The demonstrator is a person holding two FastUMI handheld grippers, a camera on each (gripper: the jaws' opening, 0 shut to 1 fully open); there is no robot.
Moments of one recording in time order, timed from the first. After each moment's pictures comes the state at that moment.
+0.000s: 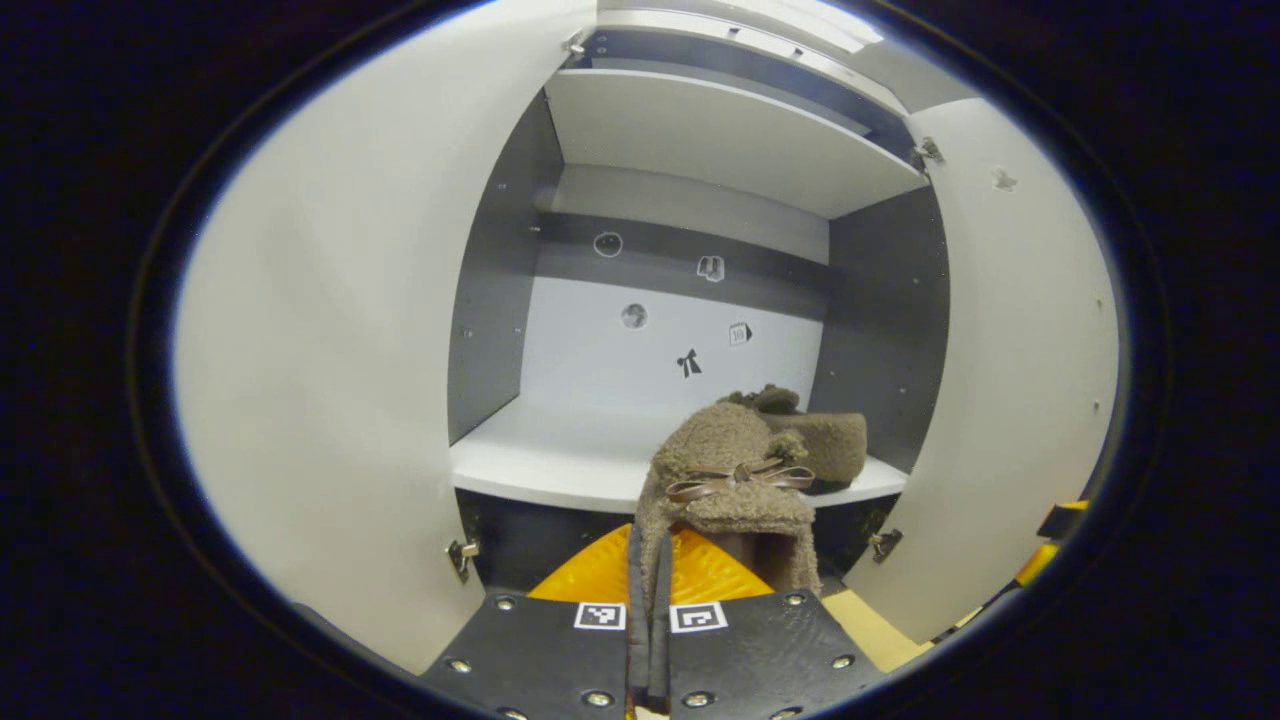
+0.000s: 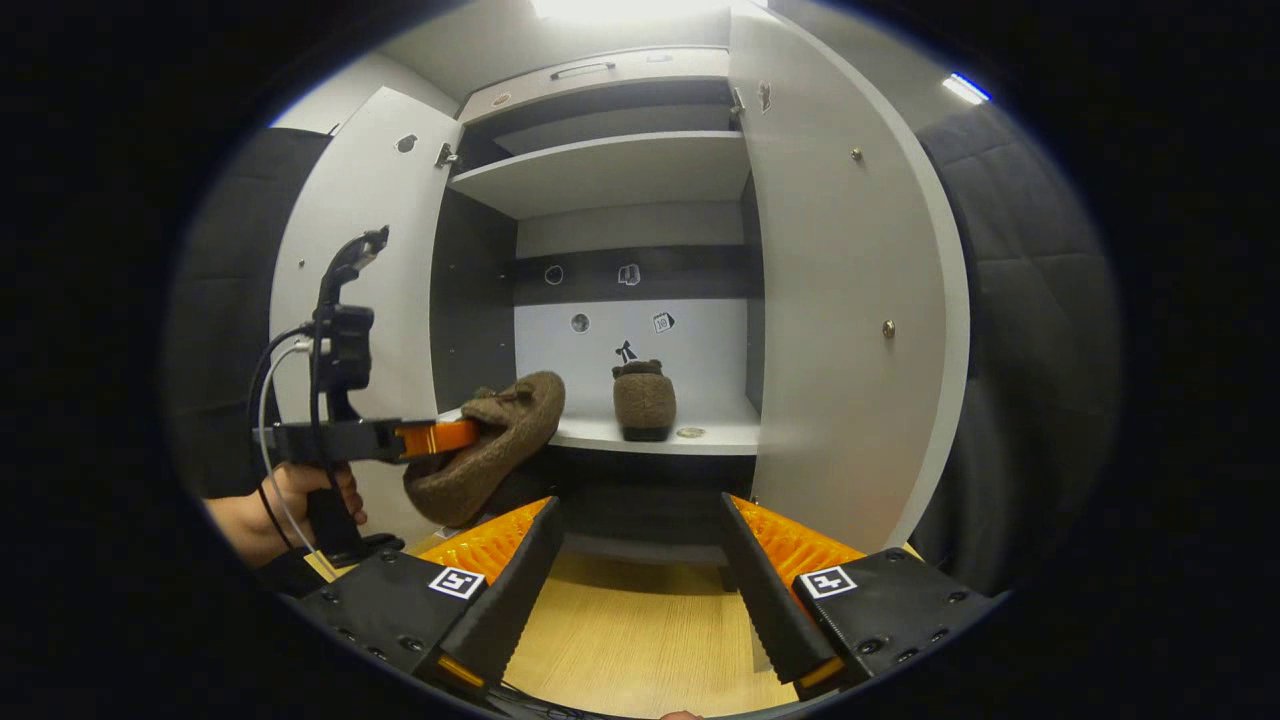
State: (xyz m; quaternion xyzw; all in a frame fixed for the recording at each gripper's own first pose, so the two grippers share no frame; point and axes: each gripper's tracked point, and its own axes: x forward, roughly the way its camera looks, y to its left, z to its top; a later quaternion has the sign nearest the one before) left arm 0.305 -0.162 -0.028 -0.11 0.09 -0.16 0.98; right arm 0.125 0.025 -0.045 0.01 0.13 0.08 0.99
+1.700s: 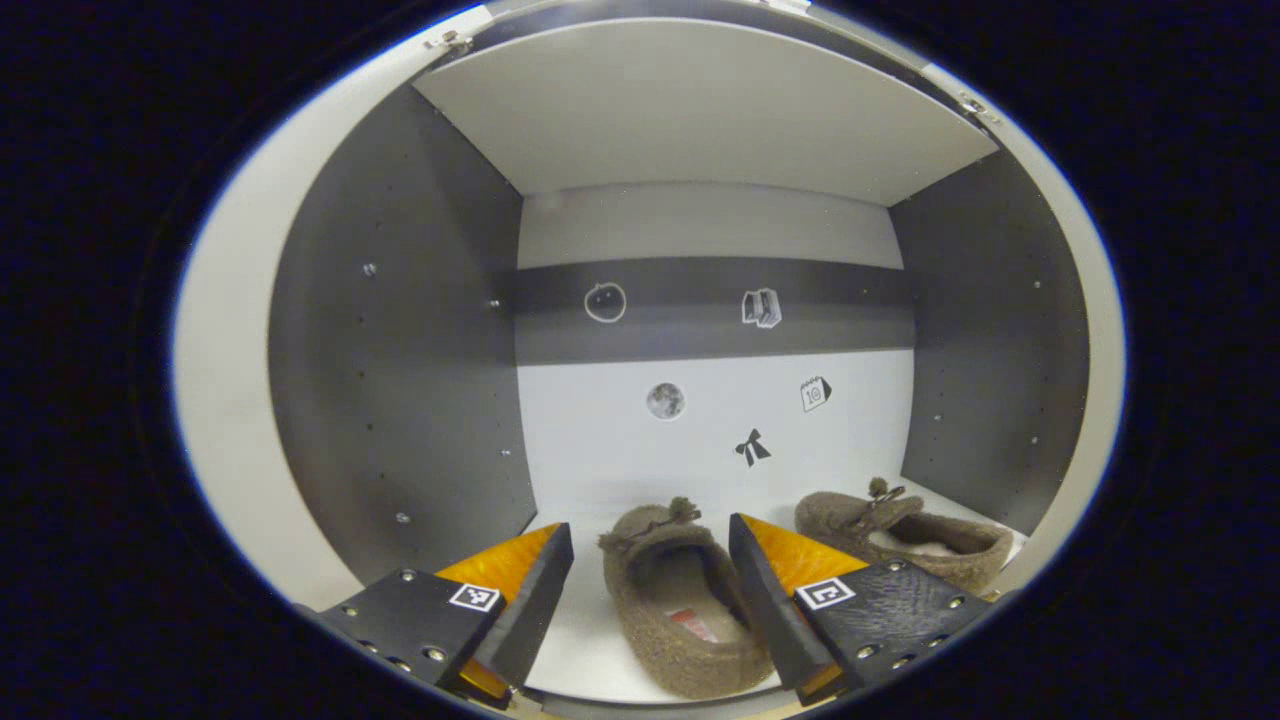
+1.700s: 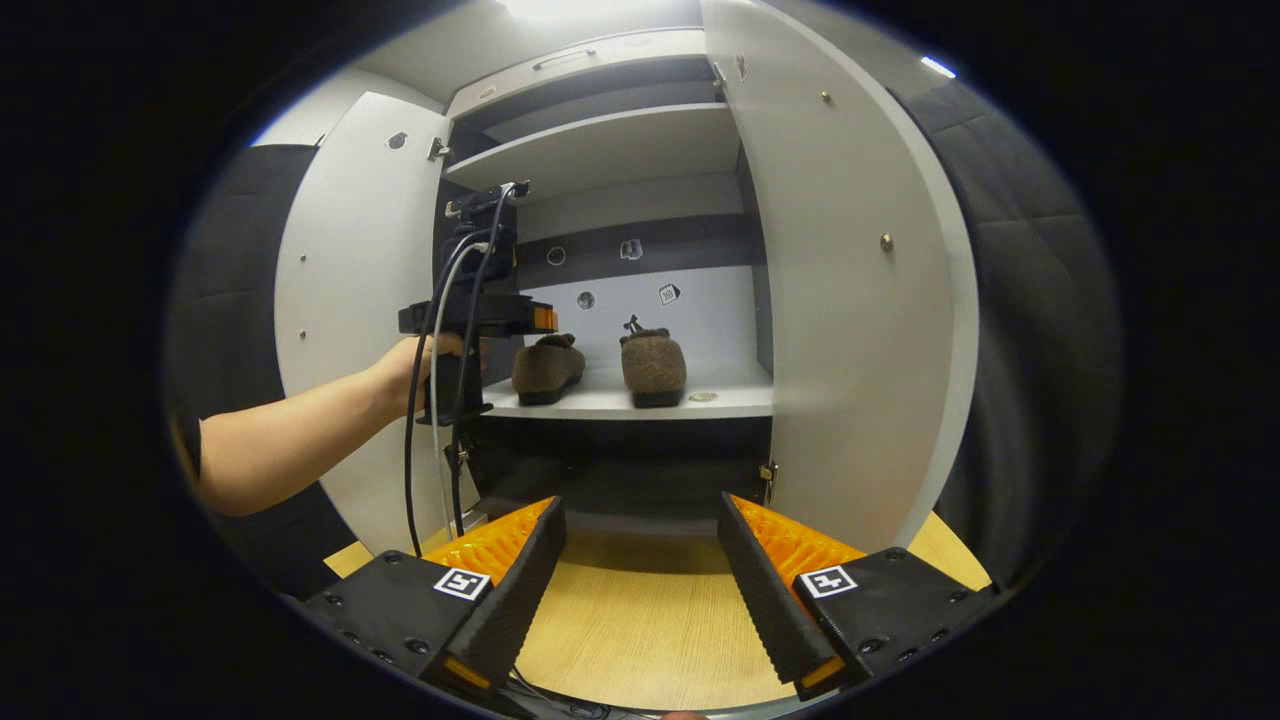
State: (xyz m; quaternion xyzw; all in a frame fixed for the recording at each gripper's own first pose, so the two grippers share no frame) left arm 0.449 -0.170 0.044 -0.02 0.05 -0.10 0.99; right arm 0.116 0.027 -0.065 0.04 0.14 0.10 0.98
